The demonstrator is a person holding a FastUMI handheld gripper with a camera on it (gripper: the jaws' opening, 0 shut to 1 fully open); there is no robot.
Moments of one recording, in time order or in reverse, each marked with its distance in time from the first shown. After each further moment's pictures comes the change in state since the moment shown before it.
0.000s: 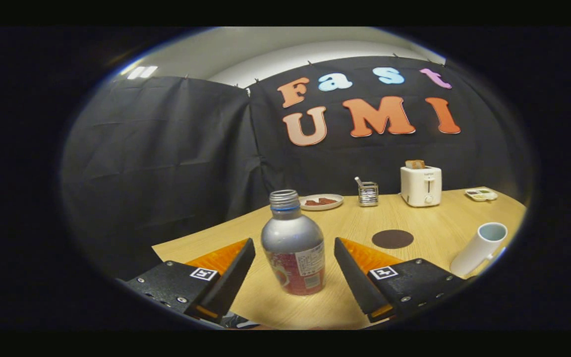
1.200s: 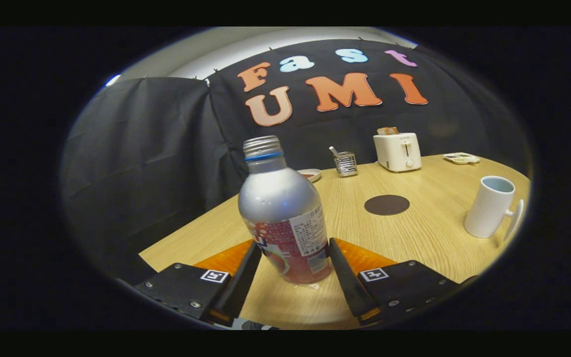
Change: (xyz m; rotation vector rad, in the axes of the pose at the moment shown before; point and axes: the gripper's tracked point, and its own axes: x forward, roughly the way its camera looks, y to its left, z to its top) arm 0.010 -0.002 -0.038 0.160 0.115 -0.142
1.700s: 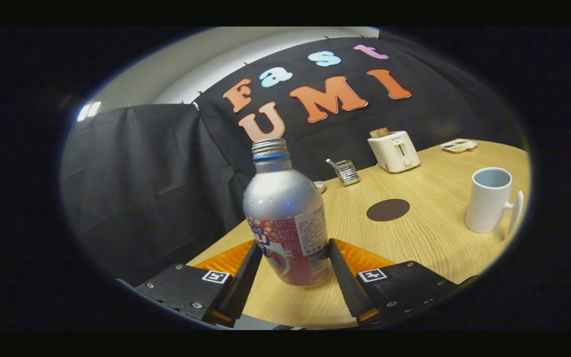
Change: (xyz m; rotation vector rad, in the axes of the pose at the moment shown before) arm -0.021 -0.012 0.041 0.209 -0.086 0.063
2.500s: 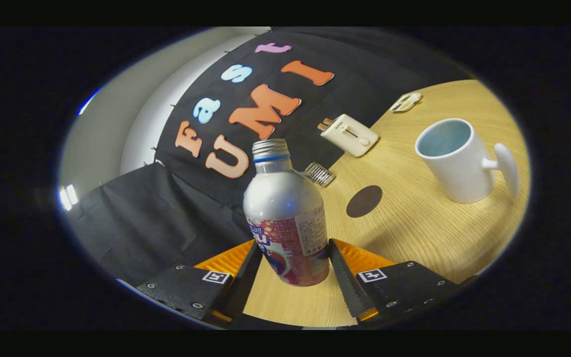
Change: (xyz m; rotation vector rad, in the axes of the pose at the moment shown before) arm -0.010 -0.059 0.034 0.509 -0.046 -0.013
